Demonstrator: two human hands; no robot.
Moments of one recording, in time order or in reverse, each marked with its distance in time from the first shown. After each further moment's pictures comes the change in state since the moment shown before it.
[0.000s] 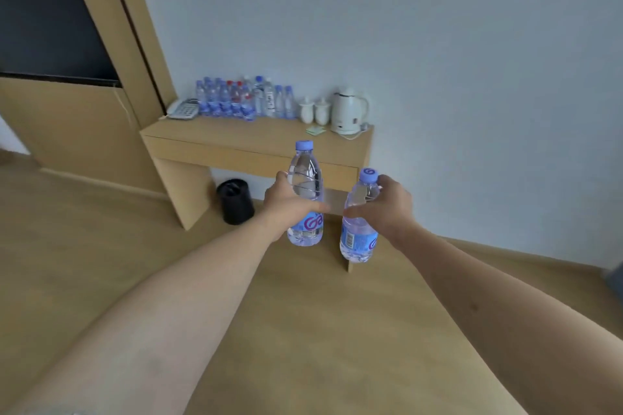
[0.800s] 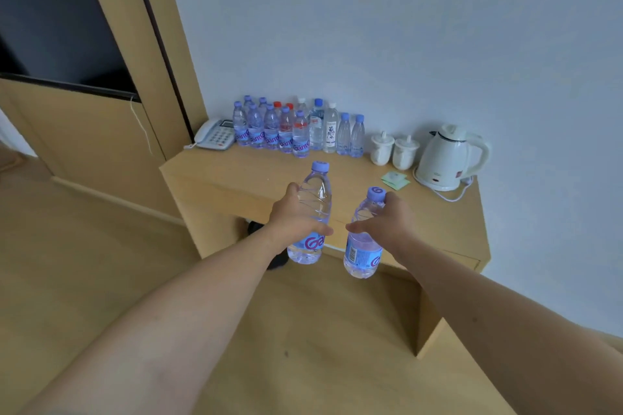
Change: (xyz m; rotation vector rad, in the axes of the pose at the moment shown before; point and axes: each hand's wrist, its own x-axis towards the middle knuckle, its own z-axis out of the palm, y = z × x) left_hand 0.449 -0.089 -0.183 0.047 -0.056 -0.042; right_hand 0.381 -0.107 0.321 -0.087 -0.093 0.091
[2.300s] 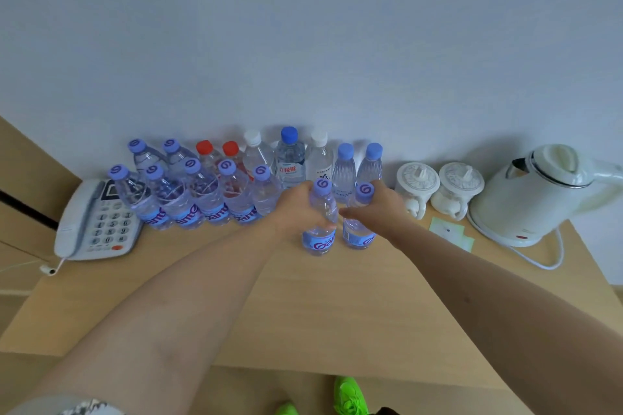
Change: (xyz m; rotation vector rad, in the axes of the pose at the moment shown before) left_hand 0.554 0.001 0.030 0.325 -0.446 0.114; right_hand 0.481 -0.038 0.129 -0.157 0.031 0.269
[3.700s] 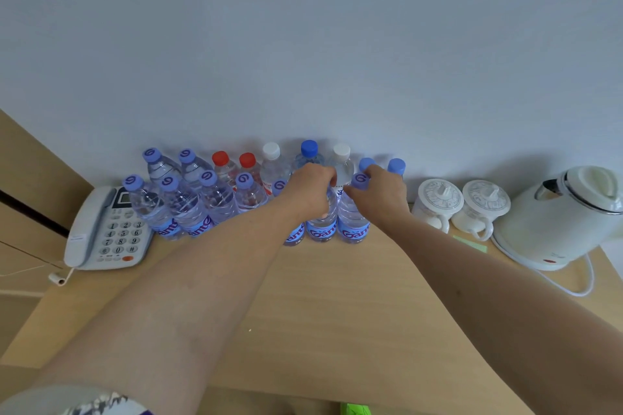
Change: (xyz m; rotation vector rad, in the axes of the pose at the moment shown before) left_hand 0.036 0.018 -0.049 0.501 0.081 0.300; right_hand 0.047 -0.050 0.022 -0.188 0.222 -0.155
